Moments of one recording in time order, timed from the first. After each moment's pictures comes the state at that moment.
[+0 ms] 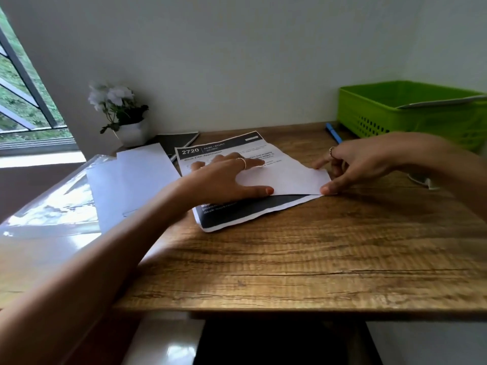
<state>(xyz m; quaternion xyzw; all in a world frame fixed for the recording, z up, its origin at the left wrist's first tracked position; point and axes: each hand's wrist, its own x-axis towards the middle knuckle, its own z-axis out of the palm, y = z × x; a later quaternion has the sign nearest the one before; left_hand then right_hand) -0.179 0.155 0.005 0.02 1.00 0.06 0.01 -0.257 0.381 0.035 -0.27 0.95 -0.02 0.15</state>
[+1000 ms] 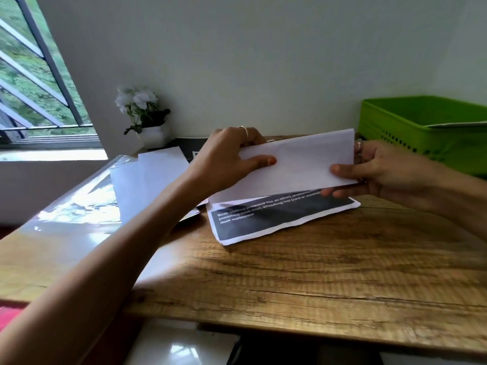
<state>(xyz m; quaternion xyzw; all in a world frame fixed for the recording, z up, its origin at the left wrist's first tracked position) -0.170 0.148 0.035 0.07 0.94 0.18 -0.29 -0.244 0.384 0.017 -0.26 0.68 -0.65 0.22</state>
